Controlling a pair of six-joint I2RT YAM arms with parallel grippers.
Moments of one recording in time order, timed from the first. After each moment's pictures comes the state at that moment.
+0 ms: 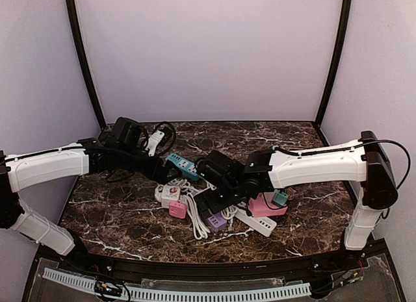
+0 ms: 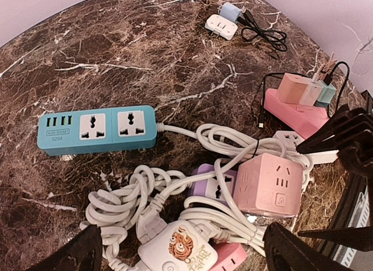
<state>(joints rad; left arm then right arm) -0.67 1.35 0.96 -0.34 0.20 -0.11 1.20 1.79 1.36 -0.63 0.23 0.52</state>
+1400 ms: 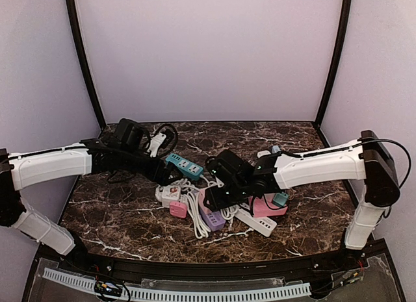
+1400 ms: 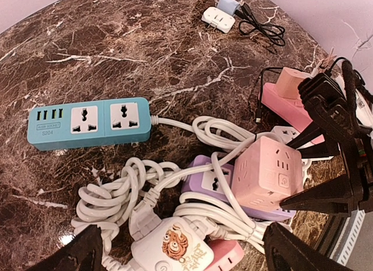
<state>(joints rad) -0.67 1.37 0.96 -0.34 0.23 -0.13 1.12 1.78 1.23 -0.44 0.12 0.62</state>
